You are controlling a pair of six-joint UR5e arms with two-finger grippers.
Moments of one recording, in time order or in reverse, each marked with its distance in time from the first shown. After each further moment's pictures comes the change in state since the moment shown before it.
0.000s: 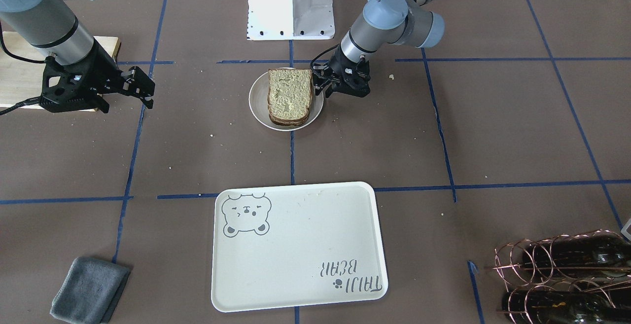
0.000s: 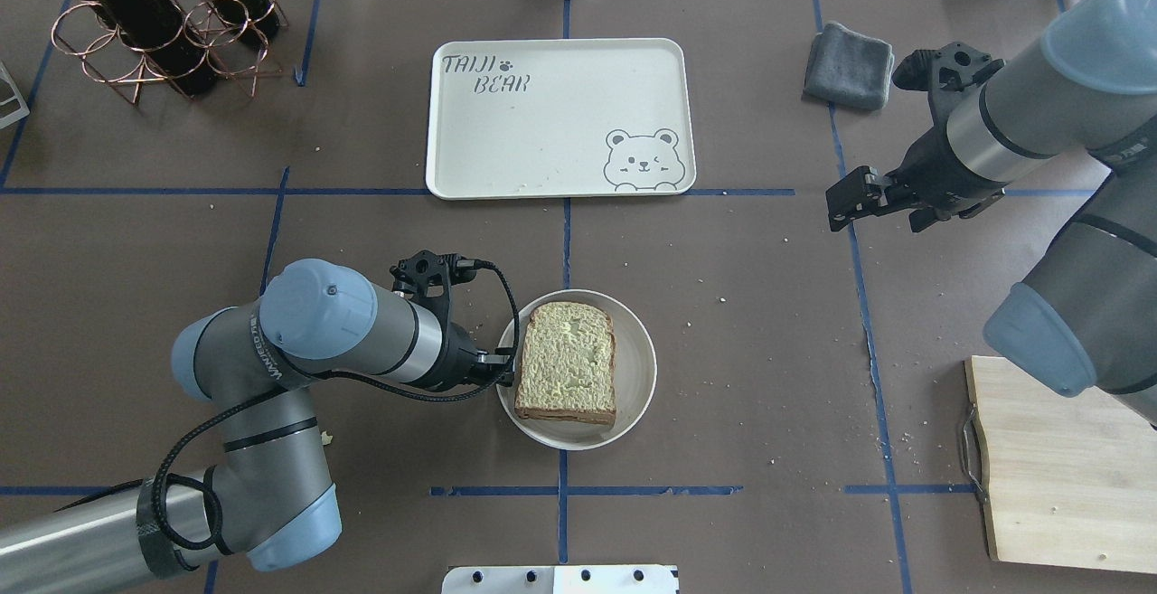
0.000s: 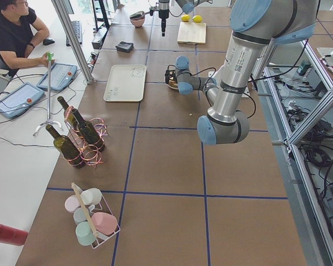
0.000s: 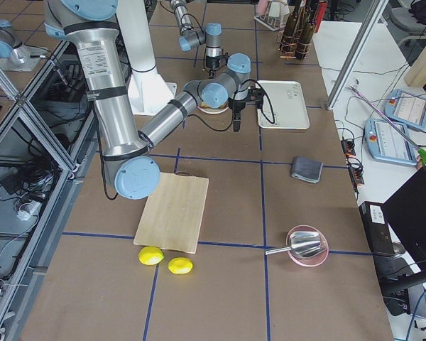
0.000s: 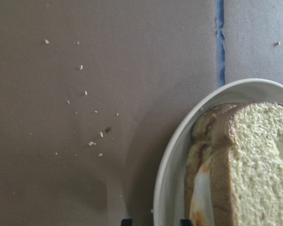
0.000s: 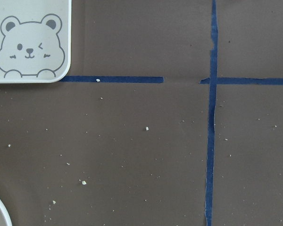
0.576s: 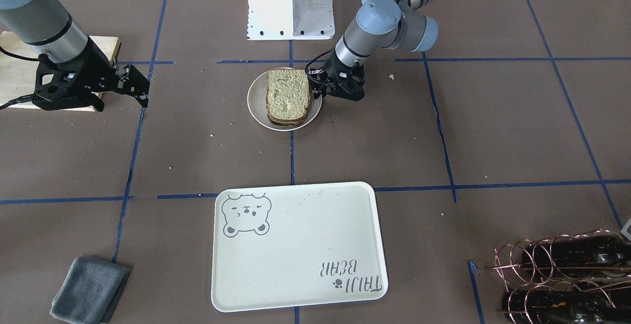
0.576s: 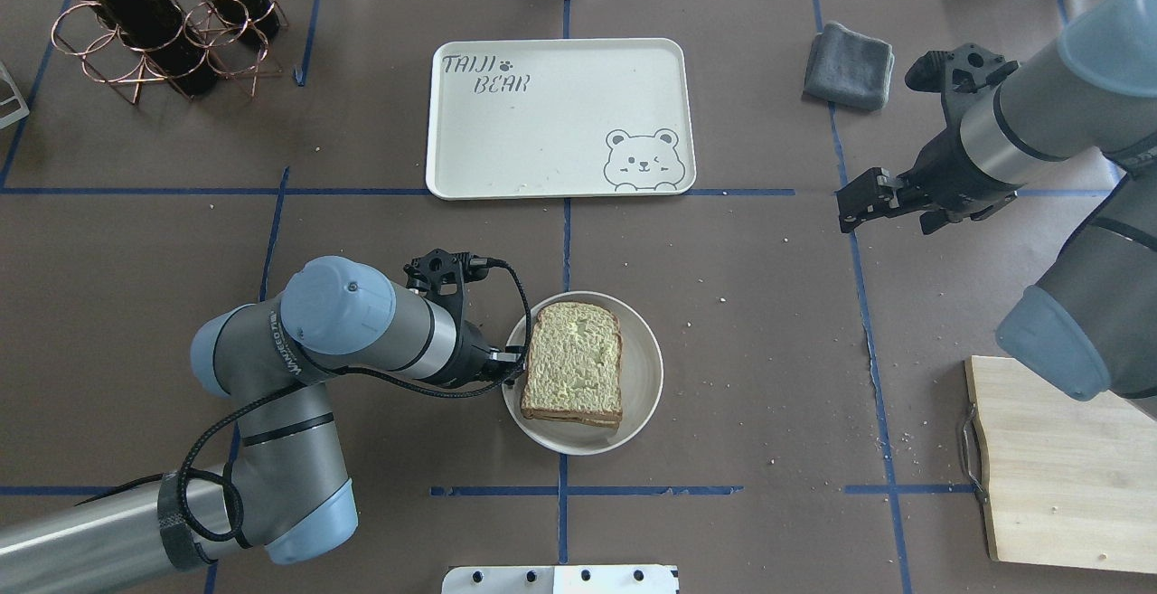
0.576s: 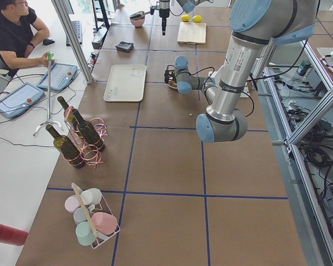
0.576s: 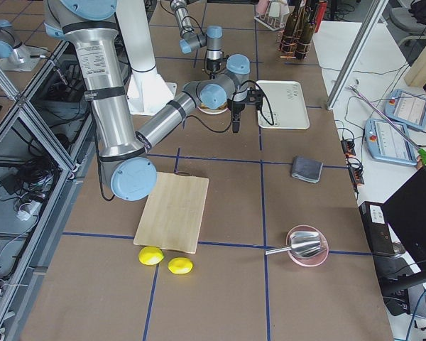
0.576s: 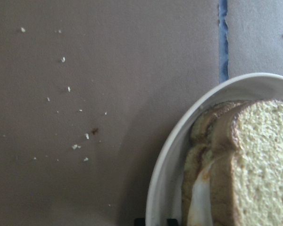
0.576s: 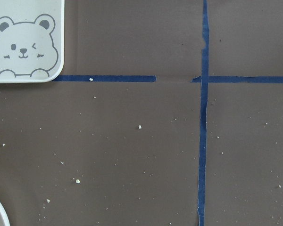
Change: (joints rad) left arm 0.000 -0.026 0.028 0.000 -0.002 -0.001; right arm 0.007 -0.023 0.013 0.002 0.000 -0.004
